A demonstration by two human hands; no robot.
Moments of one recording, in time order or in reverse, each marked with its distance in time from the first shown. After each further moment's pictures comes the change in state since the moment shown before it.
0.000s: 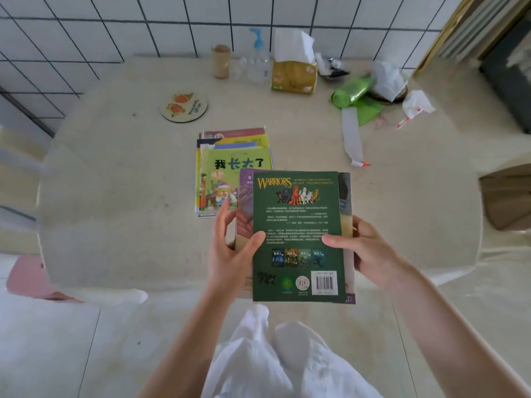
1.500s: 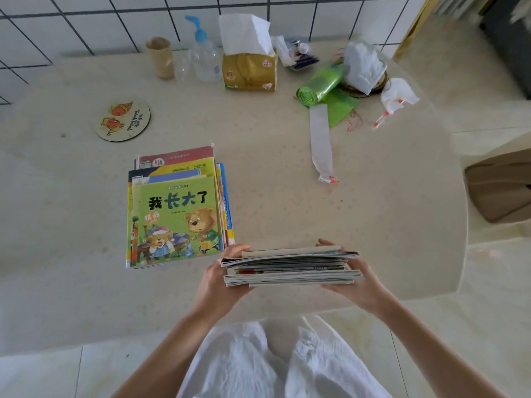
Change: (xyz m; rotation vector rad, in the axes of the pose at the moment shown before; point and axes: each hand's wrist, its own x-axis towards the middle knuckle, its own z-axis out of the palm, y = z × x) left_hand 0.085 -0.053 0.093 0.507 -0.326 0.151; right_hand 0.089 0.035 -0.131 -0.467 -0.012 -0.638
